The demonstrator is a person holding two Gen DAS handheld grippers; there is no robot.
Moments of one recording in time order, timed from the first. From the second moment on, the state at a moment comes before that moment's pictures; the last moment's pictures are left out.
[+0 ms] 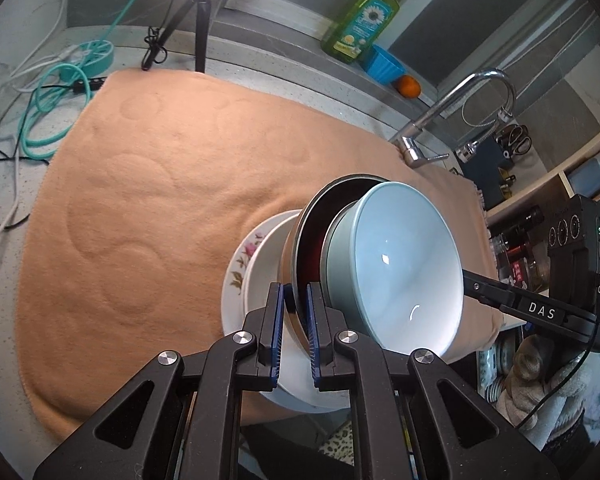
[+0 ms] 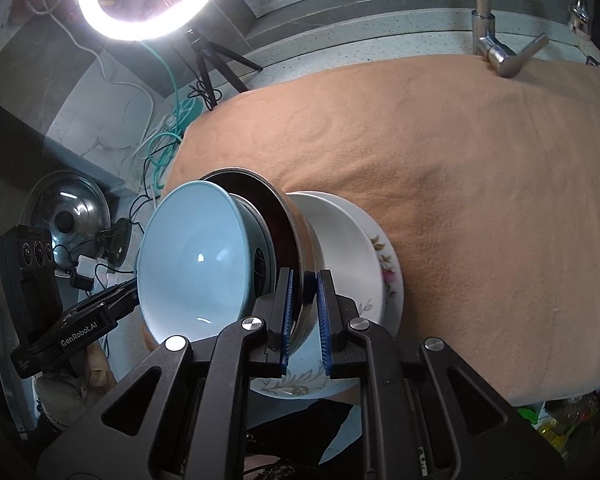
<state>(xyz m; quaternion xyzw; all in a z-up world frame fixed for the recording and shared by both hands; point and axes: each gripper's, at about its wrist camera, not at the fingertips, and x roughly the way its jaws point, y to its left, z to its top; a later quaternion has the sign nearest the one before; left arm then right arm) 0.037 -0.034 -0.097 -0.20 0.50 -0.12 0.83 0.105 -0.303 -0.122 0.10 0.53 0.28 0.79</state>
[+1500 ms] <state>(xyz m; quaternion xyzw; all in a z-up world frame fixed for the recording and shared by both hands) 0.043 -0.048 -0.107 -0.19 0.52 -0.12 0.82 0.099 -0.310 -0.131 0.09 0.53 0.26 0.80</state>
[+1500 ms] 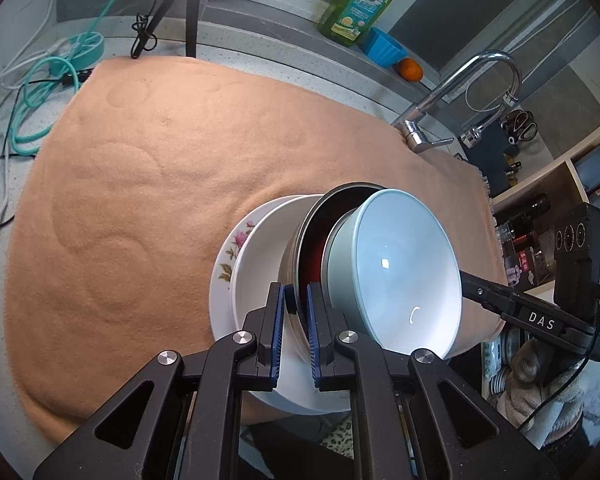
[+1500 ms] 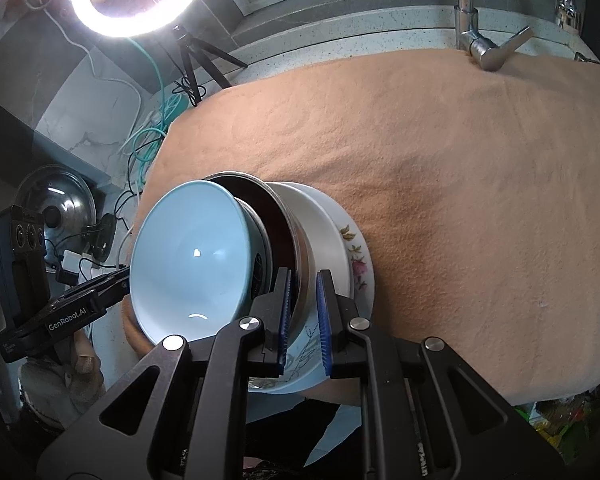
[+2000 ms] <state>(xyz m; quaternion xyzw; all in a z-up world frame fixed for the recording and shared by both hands) 0.037 -0.030 -0.094 -0.18 0.50 -0.09 0.85 0.094 -0.339 -0.120 0.08 0.49 0.22 0.84</state>
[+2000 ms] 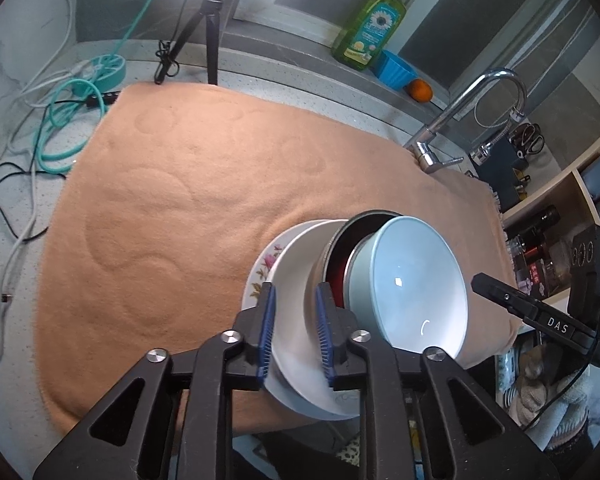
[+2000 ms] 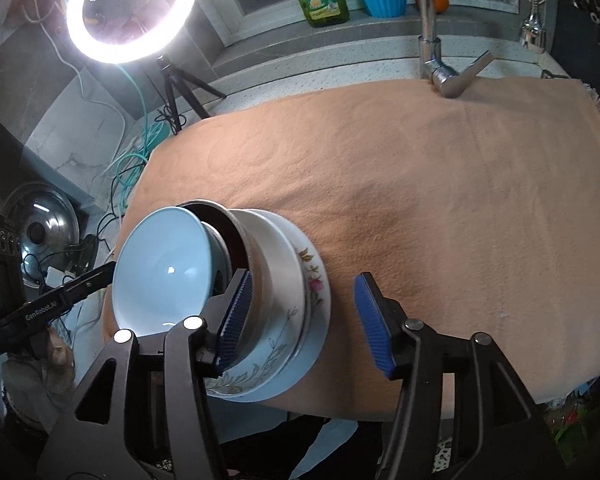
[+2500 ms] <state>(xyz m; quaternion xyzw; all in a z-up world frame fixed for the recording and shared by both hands) 0.016 -0.008 -0.079 -0.15 0.48 -0.04 0.87 0.069 -0.346 -0.102 0.03 0.43 0.18 0.88</state>
